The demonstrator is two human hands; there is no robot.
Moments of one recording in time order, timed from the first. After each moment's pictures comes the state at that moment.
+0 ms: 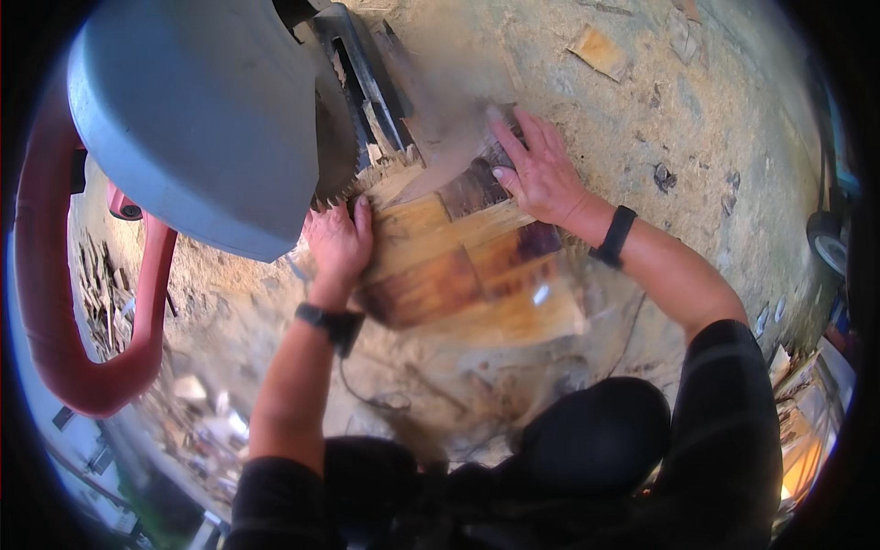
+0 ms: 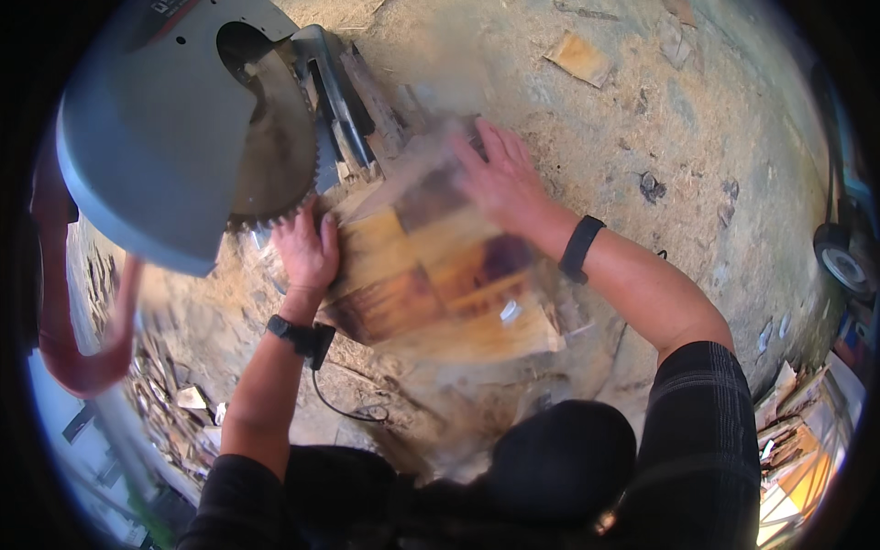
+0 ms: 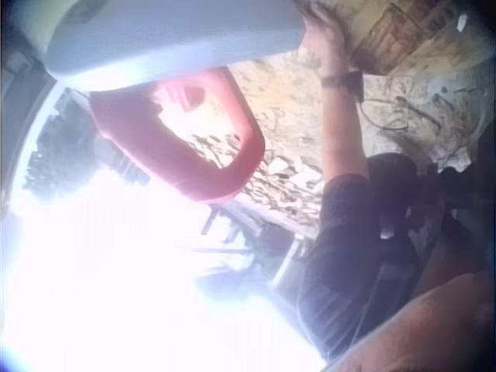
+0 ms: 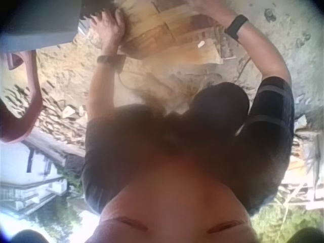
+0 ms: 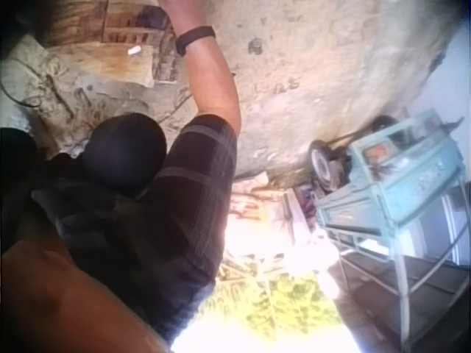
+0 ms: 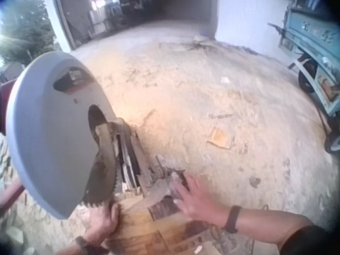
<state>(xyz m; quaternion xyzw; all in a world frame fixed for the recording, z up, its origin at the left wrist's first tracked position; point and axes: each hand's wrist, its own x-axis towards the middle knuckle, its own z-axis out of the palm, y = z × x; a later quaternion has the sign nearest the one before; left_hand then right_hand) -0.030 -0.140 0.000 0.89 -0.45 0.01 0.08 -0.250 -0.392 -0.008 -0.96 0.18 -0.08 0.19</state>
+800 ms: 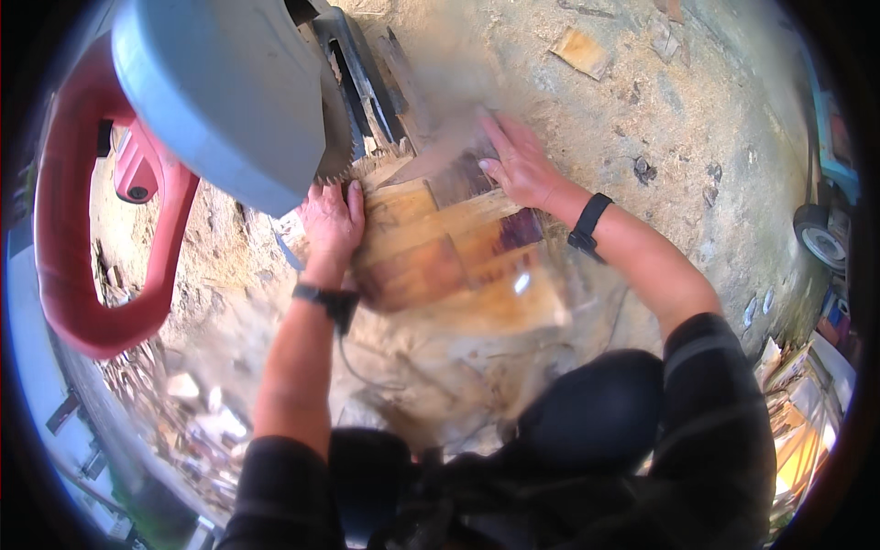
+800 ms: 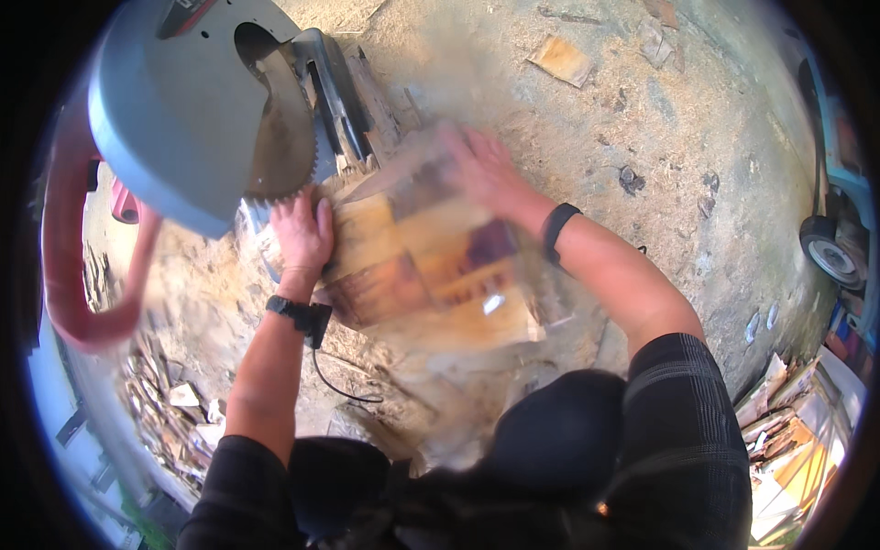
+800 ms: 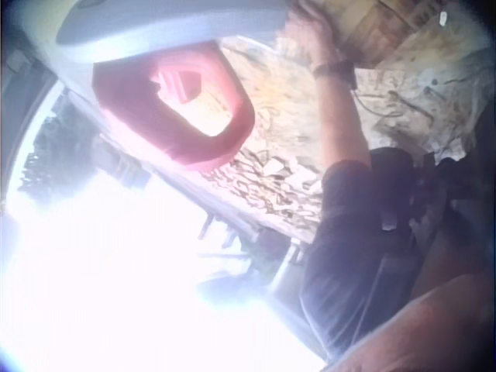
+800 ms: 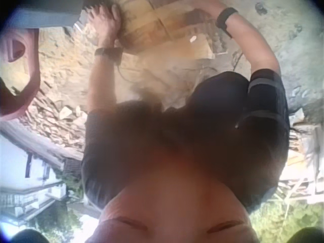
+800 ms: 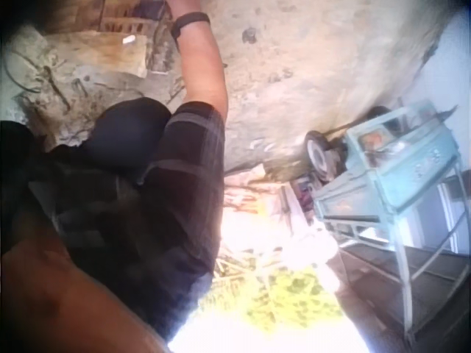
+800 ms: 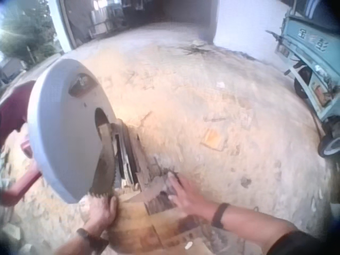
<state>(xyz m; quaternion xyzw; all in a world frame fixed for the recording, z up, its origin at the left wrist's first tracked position) -0.025 -0.148 0.004 0.88 -0.46 0.02 0.13 -0.247 -0.395 -0.016 -0.94 0.18 -0.07 0.30</state>
